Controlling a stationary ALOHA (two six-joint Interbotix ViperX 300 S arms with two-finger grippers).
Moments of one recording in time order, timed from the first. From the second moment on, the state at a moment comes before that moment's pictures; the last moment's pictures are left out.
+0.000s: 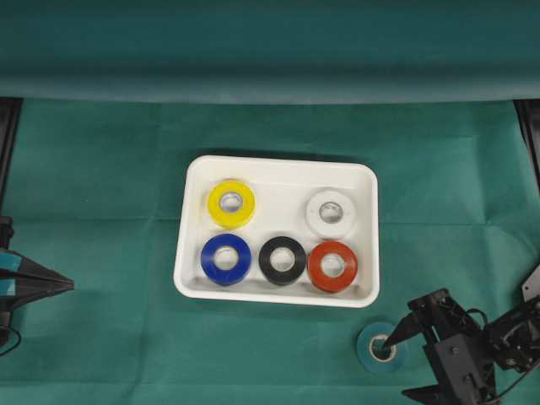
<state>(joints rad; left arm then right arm) 0.06 -1.37 1.51 -0.02 0.07 -0.04 0.24 -0.26 1.11 -0.78 -0.03 0.80</state>
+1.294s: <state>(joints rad) 0.06 -1.37 1.51 -0.02 0.07 -0.04 0.24 -0.08 1.01 -0.78 0.05 0.80</state>
